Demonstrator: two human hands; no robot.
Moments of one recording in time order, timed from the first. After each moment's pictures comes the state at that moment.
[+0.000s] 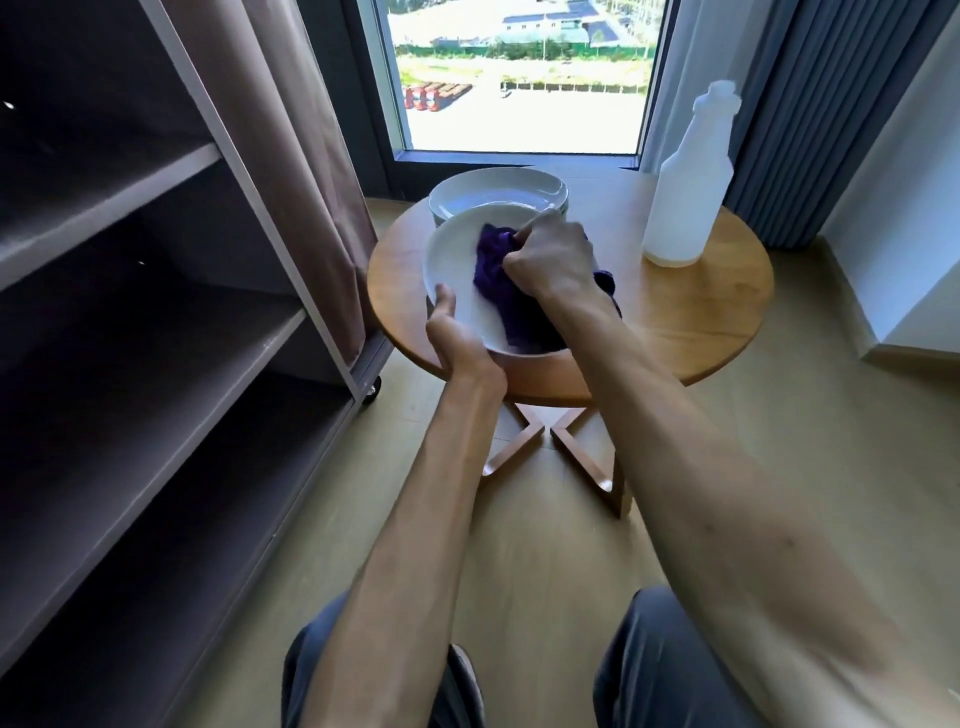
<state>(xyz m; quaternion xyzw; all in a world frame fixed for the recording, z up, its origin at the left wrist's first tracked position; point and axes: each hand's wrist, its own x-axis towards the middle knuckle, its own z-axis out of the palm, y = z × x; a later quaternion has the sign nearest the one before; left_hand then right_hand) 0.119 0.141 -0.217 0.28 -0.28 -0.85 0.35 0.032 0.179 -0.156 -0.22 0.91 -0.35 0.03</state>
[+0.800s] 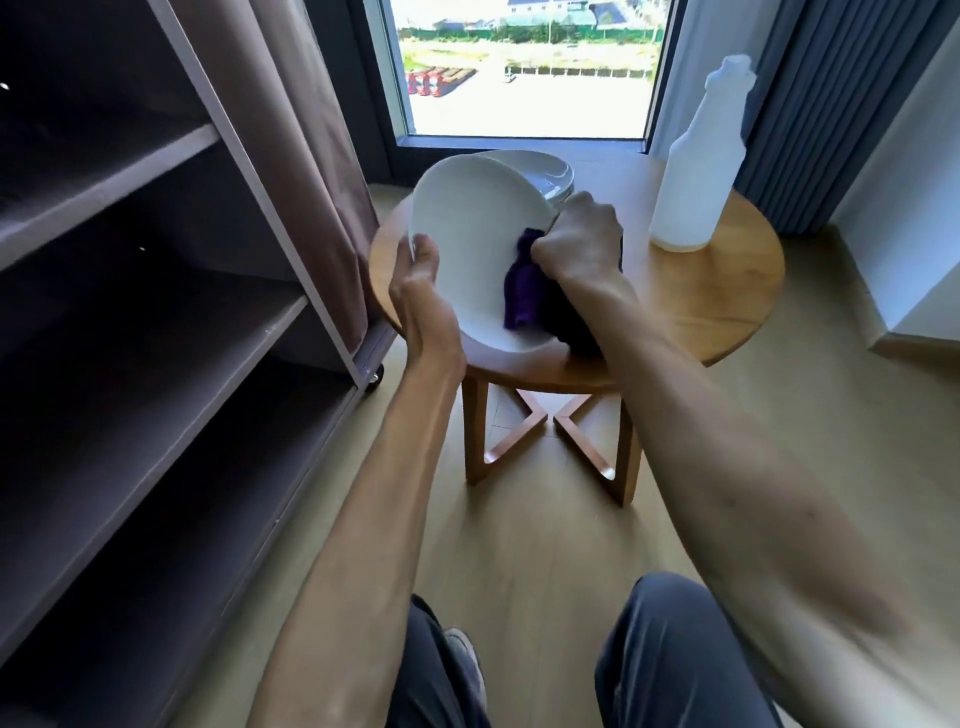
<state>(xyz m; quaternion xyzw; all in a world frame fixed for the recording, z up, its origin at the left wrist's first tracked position) 0.144 0.112 -0.202 0.25 -0.51 -0.71 0.42 0.021 0.193 -0.161 -0.19 0.91 -0.36 0.01</state>
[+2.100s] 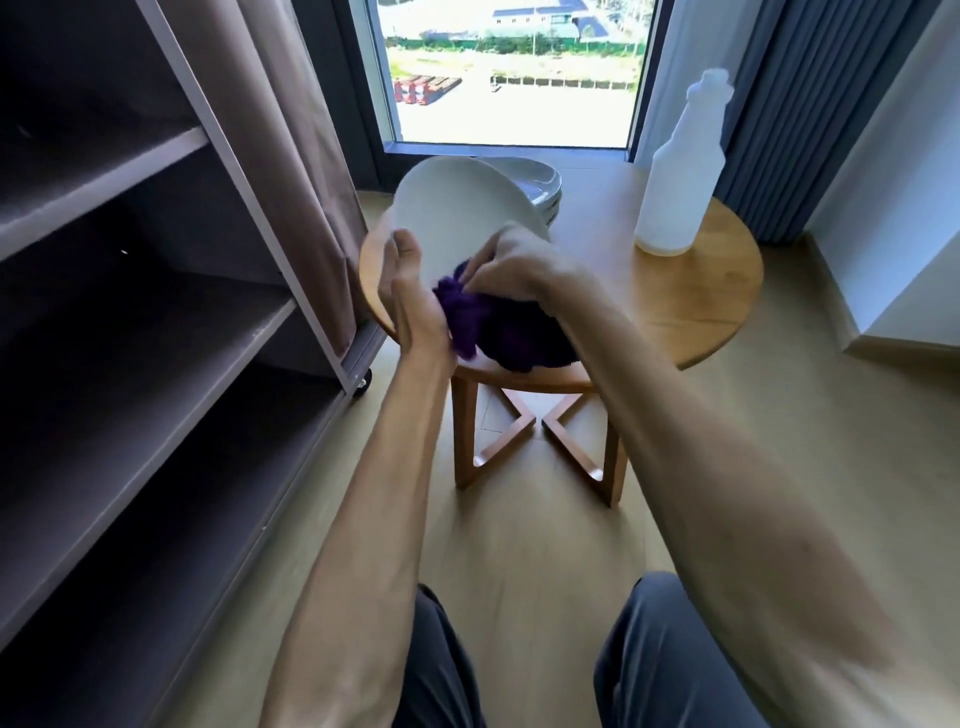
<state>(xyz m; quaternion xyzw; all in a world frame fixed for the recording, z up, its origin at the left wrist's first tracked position) 0.141 0.109 -0.201 0.24 -0.44 -0.76 0.43 0.059 0.183 -0.147 -0.34 0.86 -0.33 0.18</state>
